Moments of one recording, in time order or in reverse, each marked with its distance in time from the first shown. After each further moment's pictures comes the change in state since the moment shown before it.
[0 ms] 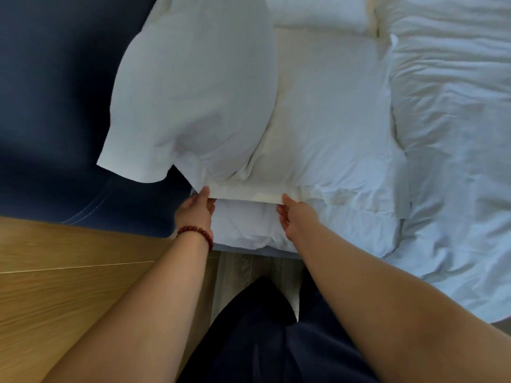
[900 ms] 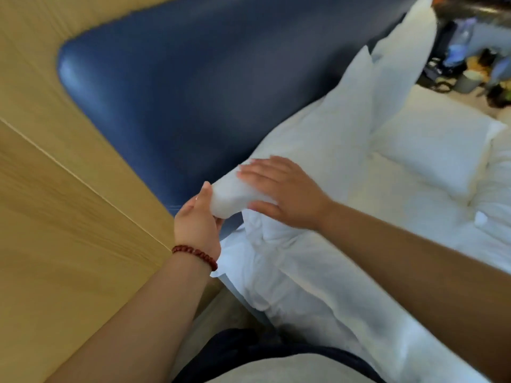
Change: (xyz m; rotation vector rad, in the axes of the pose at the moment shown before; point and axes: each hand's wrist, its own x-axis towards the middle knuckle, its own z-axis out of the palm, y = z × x) left_hand -0.120 0.116 -0.012 -0.564 0.333 0.287; right_hand -0.150 -0.138 0.155 -1.669 -1.155 -2.172
